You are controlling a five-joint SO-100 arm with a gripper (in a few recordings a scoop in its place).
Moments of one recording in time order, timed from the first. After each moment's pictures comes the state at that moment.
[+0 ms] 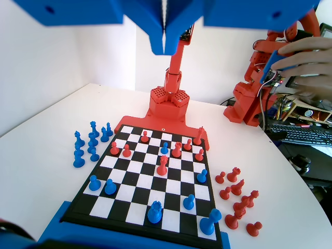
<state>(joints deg) 1.0 173.8 124.5 91.1 -101.2</state>
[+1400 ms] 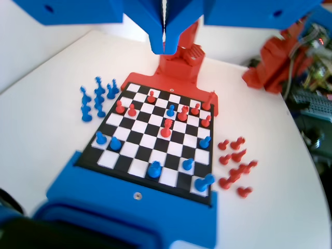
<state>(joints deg) 1.7 156.3 122.3 92.8 -109.6</state>
